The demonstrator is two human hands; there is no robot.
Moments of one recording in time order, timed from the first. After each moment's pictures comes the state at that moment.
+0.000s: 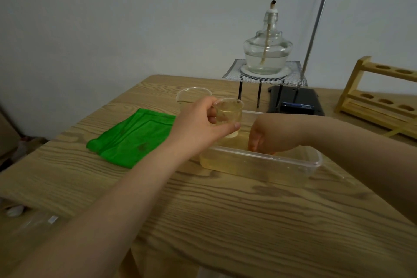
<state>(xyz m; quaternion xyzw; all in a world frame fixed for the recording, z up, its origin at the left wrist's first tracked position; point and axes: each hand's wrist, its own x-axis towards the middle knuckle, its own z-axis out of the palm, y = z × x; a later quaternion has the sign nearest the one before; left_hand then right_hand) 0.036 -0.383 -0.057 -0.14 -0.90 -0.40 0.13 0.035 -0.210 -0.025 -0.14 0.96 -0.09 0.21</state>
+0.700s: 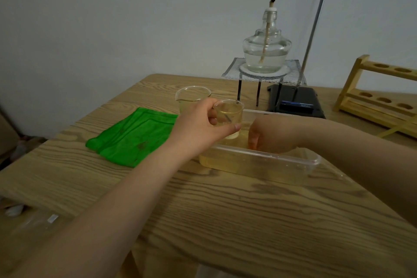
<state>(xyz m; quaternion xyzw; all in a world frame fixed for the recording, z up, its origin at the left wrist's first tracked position) 0.030 -0.383 -0.066 -0.15 -0.89 -0.40 0.13 0.040 -0.214 -0.028 -0.15 0.97 0.03 0.18</state>
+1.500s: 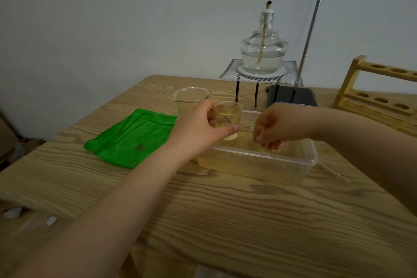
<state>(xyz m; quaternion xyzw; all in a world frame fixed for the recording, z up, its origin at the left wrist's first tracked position) 0.025 -0.380 -0.069 -0.15 -0.90 -0.40 0.13 0.037 -0.186 -0.018 -0.11 0.95 -0.23 0.18</state>
